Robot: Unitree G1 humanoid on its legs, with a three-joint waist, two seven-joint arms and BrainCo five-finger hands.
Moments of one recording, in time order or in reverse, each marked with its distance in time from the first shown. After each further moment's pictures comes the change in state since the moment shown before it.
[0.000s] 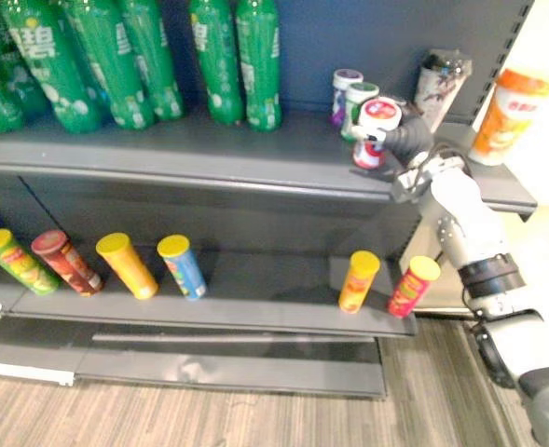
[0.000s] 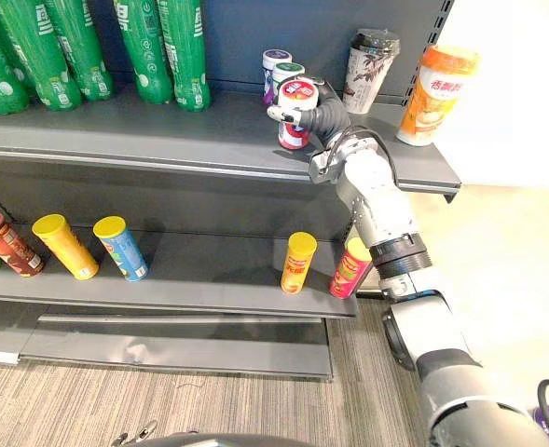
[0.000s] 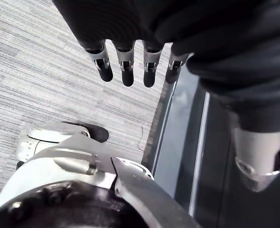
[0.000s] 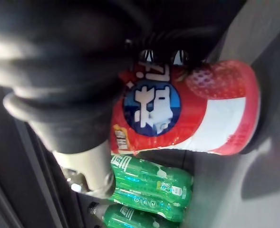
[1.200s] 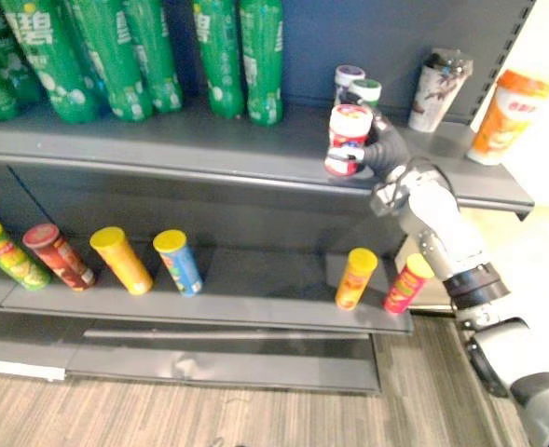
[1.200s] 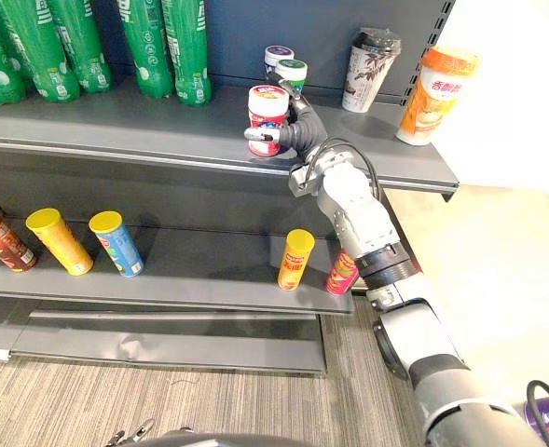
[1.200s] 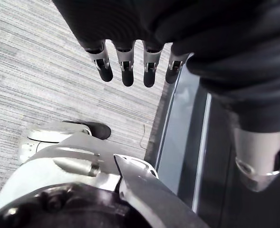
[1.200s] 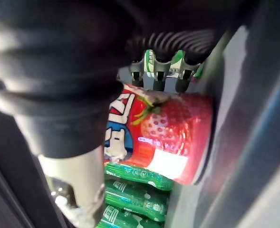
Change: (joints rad) left arm -0.004 0.017 -0.003 0.001 0.000 0.000 -0.001; right arm 0.038 0.048 0.076 -0.028 -0.003 -0.022 -0.036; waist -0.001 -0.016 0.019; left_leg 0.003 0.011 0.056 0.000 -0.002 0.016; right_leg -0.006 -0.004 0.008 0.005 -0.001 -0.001
